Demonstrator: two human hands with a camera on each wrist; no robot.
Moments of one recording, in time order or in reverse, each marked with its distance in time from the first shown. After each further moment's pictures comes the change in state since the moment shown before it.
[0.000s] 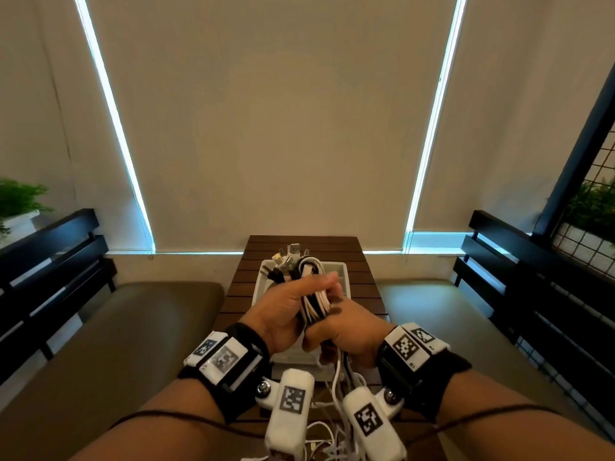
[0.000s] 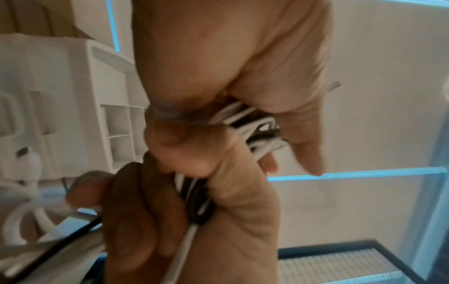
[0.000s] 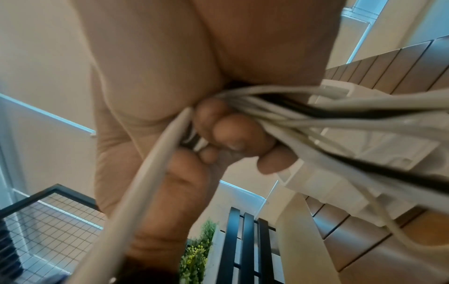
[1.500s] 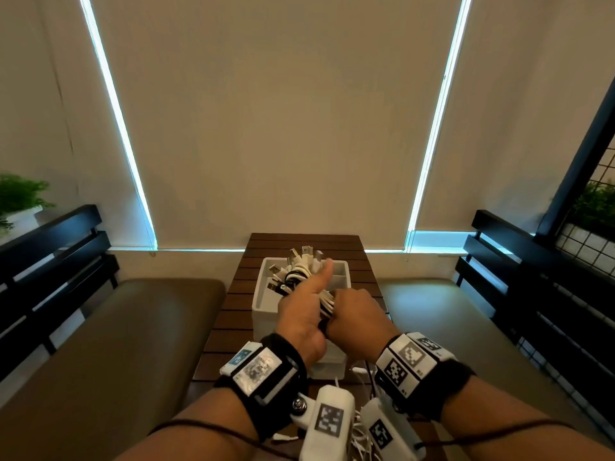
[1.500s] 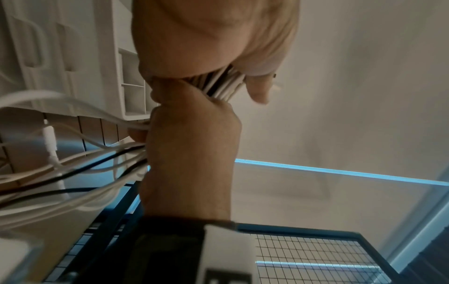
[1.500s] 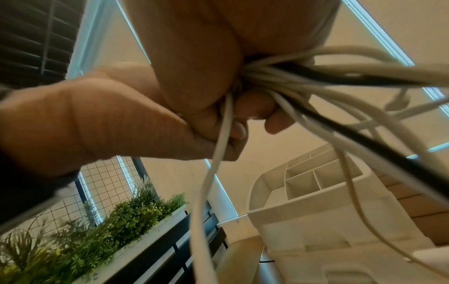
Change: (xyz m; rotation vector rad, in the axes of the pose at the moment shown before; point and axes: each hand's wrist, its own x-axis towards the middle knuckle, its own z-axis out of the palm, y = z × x) left_hand 0.013 -0.021 0.038 -0.324 0.474 0.023; right_hand 0.008 0.007 -0.005 -1.065 0.430 -0.119
